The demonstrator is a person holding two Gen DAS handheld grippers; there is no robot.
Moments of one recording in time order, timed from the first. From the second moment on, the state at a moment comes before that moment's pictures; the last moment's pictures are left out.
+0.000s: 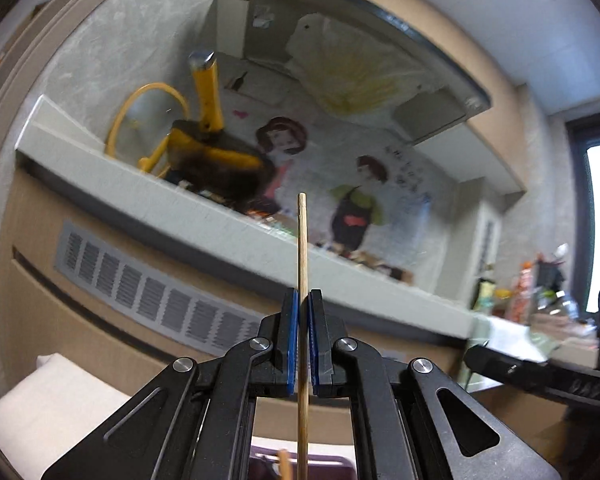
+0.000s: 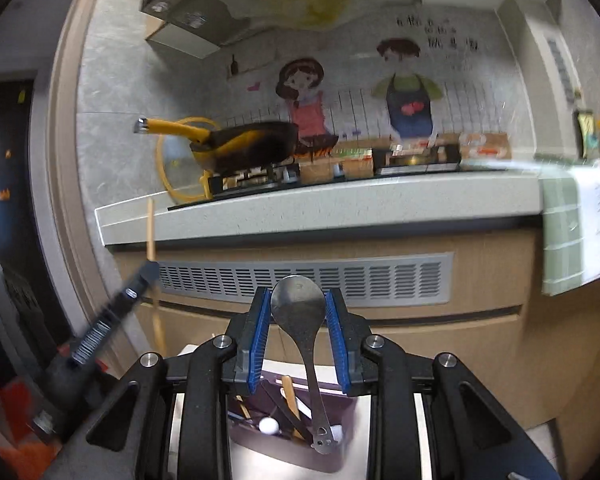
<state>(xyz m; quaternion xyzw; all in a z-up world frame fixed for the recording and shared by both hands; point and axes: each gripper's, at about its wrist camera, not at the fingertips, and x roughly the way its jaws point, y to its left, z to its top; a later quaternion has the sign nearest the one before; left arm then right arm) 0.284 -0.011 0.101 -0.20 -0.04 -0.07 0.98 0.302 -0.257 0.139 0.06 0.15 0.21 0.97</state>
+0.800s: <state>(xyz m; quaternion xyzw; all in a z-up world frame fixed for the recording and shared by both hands) 0.322 -0.024 0.011 -0.18 0.08 -0.04 0.98 0.341 -0.238 0.073 0.06 0.21 0.24 0.95</state>
